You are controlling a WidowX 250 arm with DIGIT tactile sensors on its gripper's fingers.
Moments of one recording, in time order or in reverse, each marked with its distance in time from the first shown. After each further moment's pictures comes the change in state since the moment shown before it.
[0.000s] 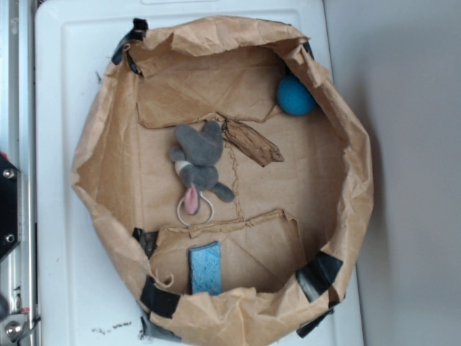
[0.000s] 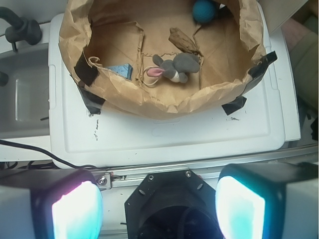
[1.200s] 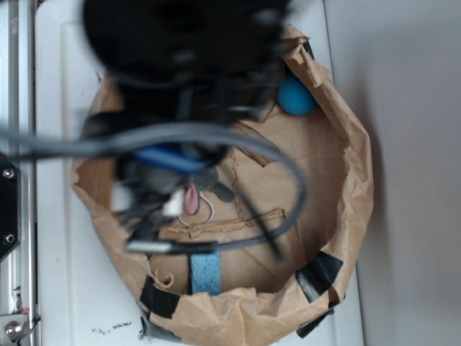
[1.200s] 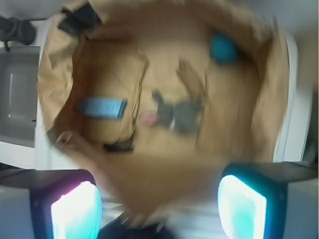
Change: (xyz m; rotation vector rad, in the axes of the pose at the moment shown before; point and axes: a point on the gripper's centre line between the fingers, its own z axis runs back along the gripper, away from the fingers) arm 0.129 0.031 -0.039 -0.043 0.146 -0.298
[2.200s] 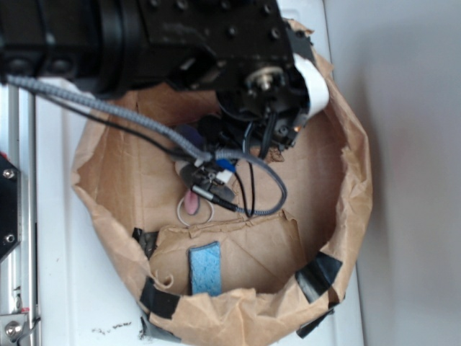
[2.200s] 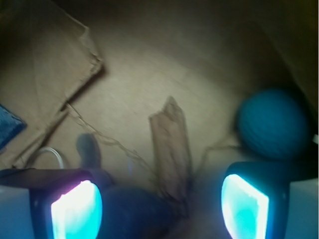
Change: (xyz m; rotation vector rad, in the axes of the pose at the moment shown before) arm 0.045 0.031 -0.133 0.097 -0.113 -0.376
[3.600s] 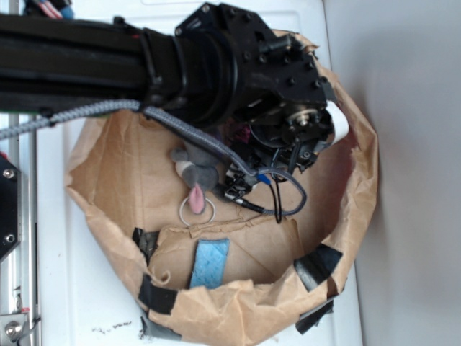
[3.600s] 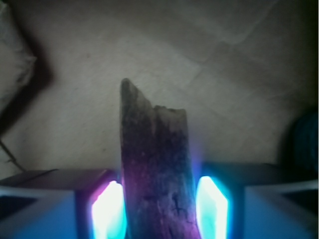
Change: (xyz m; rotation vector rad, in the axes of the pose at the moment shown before) arm 0.011 -0.006 -0.065 -0.086 0.056 0.038
